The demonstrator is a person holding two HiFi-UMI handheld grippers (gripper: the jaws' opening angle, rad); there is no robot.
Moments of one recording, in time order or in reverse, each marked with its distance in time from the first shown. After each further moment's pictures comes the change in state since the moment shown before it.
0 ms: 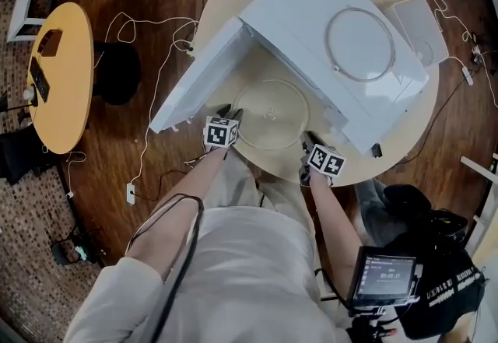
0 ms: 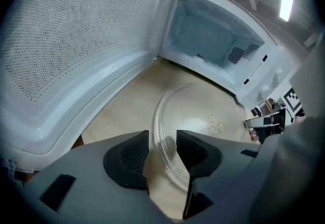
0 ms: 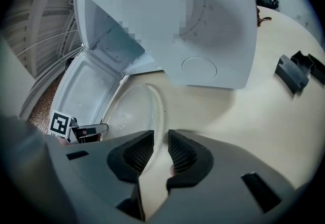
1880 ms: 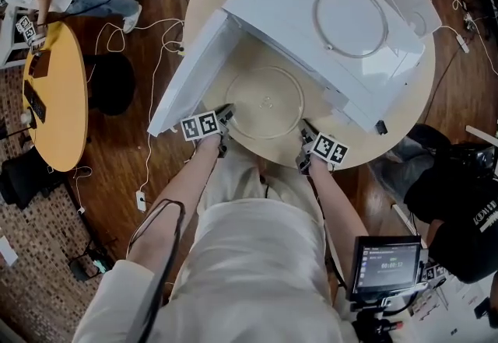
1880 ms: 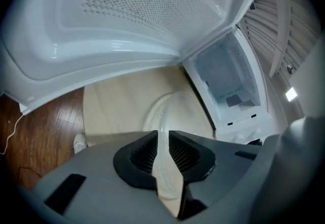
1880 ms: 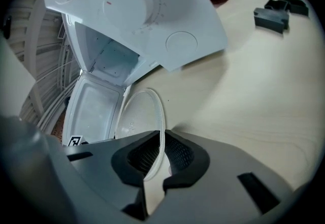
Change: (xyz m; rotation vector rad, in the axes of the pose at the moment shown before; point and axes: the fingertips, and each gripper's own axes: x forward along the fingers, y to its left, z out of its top) left arm -0.006 -0.003 -0.010 -0.522 -0.025 -0.300; right arm 0.004 0.005 -0.013 0.261 -0.088 0.134
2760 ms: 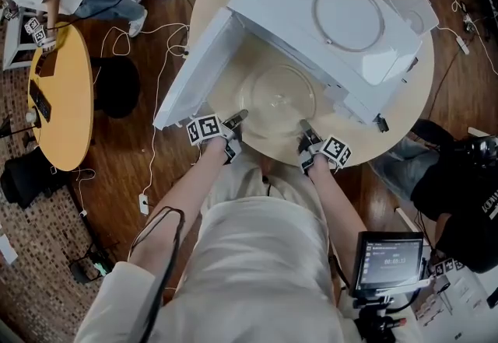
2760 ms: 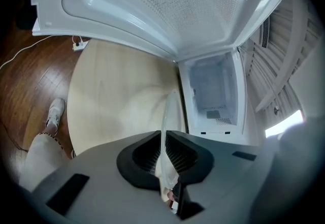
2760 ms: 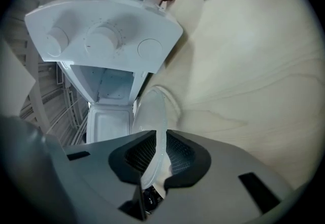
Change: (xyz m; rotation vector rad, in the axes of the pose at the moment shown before) left arm -0.005 -0.046 -0.029 -0.309 0.002 -0.231; right arm -0.007 -0.004 -0.008 0.358 -0.096 0.189
